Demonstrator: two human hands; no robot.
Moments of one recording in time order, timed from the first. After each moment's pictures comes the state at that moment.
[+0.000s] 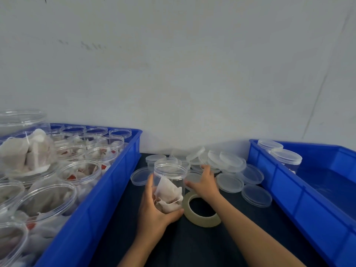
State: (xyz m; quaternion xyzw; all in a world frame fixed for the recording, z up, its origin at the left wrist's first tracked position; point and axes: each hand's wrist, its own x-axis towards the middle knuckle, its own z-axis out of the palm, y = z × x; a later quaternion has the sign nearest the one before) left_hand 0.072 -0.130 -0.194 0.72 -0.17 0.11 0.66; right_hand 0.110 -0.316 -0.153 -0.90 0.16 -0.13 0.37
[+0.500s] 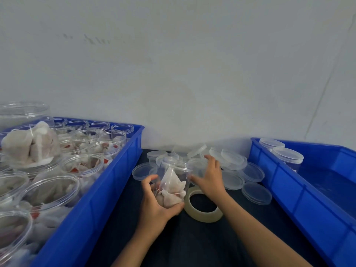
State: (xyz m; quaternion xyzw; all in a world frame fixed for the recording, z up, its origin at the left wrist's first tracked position) left_hand 0.066 -0.130 -0.186 0.72 -0.18 0.11 0.66; right_hand 0.099 -0.320 -0.148 -0.89 0.09 -0.25 0.36
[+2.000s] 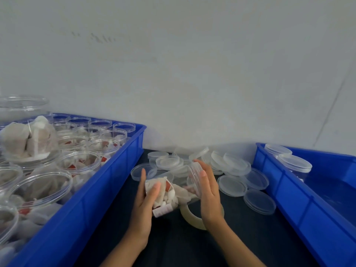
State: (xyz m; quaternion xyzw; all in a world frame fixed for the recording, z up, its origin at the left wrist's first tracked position) left_hand 0.064 -0.129 -0.174 0.57 -0.12 0.03 0.81; right_hand 0.047 -0.277 -0.142 -0.66 -0.09 -0.28 0.69
